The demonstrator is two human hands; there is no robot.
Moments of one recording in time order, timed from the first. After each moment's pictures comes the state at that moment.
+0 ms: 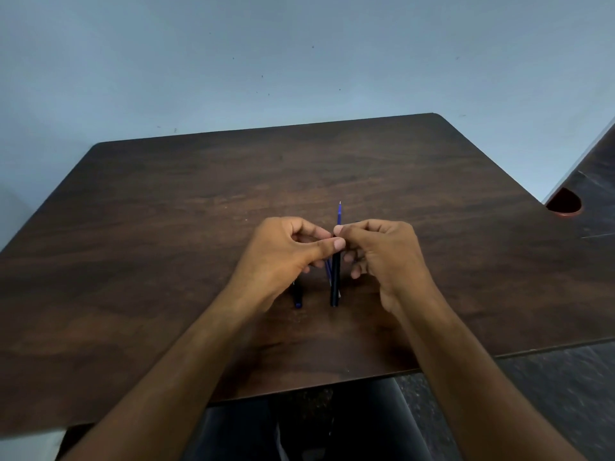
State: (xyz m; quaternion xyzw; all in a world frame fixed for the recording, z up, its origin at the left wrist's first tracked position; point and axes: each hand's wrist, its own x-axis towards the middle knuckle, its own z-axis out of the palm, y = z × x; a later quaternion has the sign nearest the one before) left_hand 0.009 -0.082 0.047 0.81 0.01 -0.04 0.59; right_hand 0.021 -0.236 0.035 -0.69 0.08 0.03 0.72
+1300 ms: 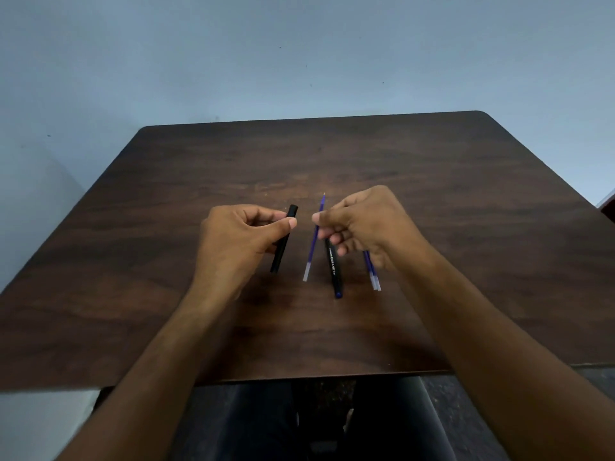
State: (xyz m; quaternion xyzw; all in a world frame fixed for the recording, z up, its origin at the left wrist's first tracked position) left_hand -0.008 0.004 0.043 0.80 0.11 0.16 0.56; right_hand 0.043 -0.171 0.068 -0.75 0.01 0.18 0.63
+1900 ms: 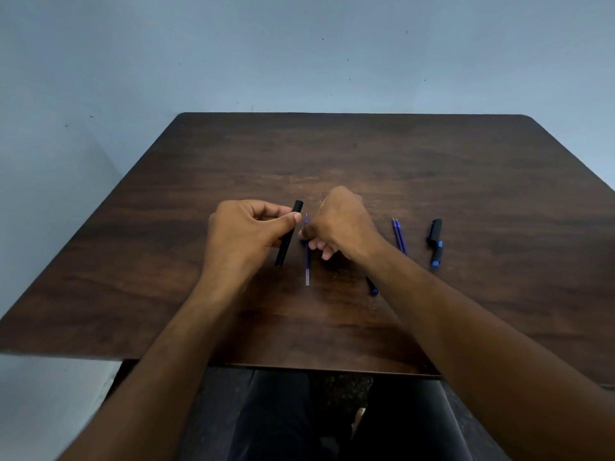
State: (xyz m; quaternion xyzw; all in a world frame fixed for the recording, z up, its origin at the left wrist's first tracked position) left_hand -0.021 0.039 0.036 0.80 0.15 0.18 0.56; right_hand 0.067 -0.079 0.053 -0.90 0.00 0.26 0.34
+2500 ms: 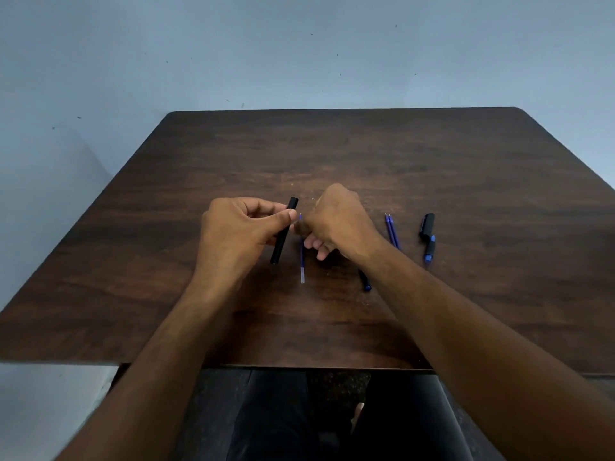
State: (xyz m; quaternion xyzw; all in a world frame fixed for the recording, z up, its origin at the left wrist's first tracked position) left_hand -0.022 0.033 0.042 0.80 0.13 0.17 0.56; right_hand 0.059 -0.088 0.065 -0.89 0.00 0.28 0.35
